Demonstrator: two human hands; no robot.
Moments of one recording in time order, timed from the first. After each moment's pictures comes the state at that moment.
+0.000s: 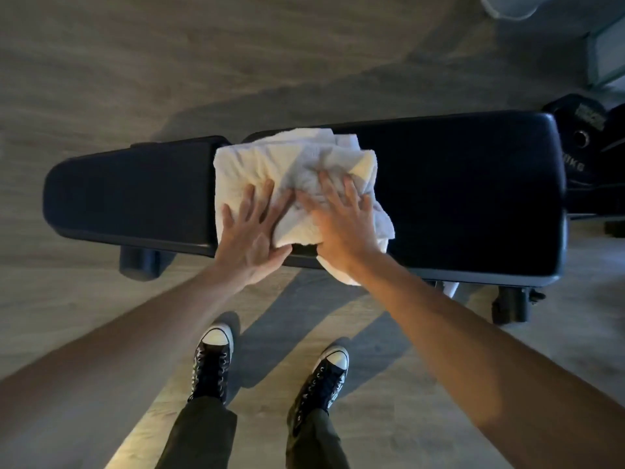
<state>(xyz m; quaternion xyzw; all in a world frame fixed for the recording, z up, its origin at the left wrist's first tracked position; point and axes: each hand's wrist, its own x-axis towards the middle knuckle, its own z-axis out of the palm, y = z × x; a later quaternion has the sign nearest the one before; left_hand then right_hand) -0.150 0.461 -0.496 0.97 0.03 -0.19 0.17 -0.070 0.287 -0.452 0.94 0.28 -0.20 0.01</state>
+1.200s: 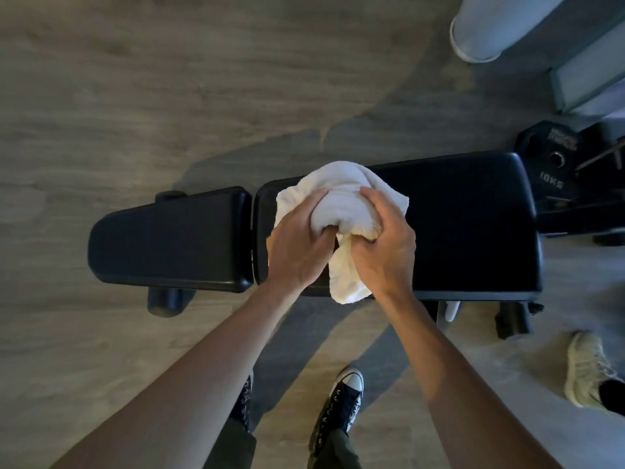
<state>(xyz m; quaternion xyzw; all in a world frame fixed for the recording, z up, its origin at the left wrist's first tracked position) -0.100 0.426 -0.374 0.84 0.19 -0.03 0.50 -0.076 0.291 -0.346 0.89 -0.03 -0.06 -0.45</state>
